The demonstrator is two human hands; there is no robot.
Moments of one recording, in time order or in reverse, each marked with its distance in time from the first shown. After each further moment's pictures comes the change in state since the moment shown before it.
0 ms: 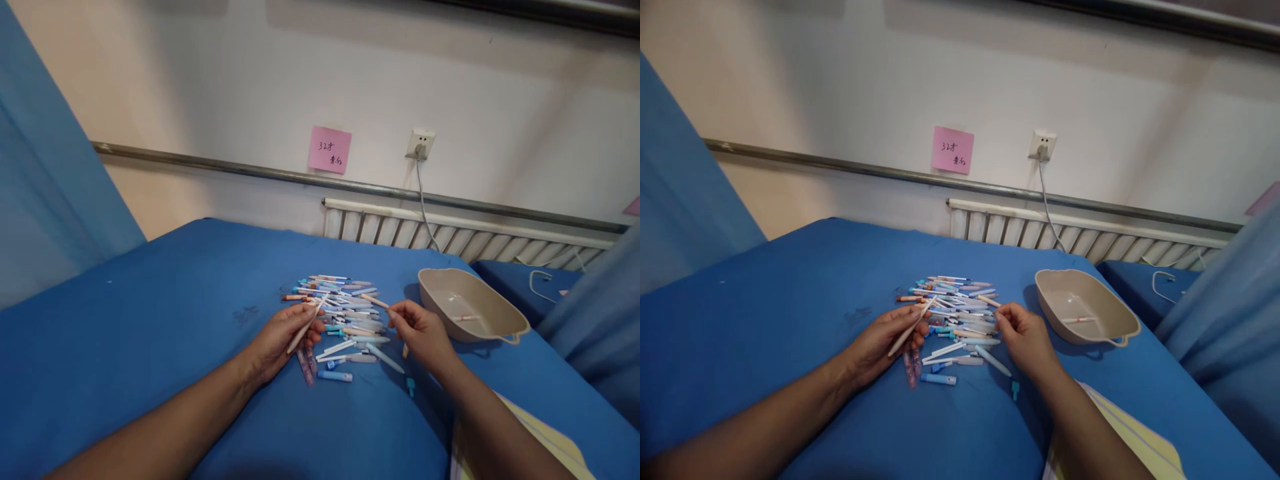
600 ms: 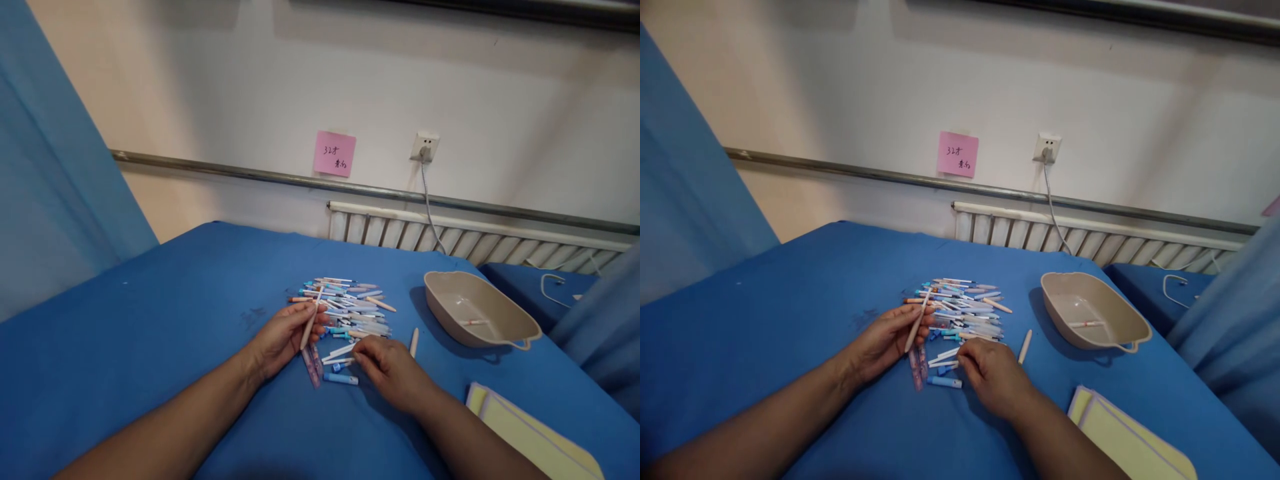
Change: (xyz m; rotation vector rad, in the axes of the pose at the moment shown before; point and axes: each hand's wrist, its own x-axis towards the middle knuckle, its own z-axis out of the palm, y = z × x) left_hand -0.001 0.008 -0.005 -0.123 0.035 0.002; right_hand -0.028 -0.024 0.044 -0.275 -0.367 -0.322
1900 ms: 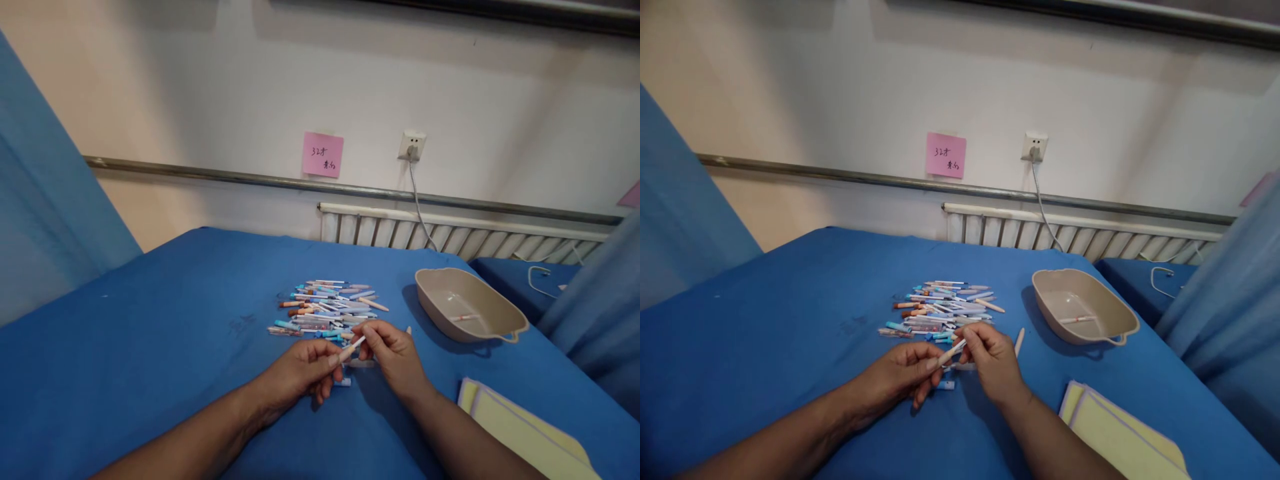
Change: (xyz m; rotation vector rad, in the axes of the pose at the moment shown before) left_hand -0.018 -0.031 0.027 0.422 -0.296 -0.159; right_hand 0.008 -0.003 0.002 0.732 0.392 0.213
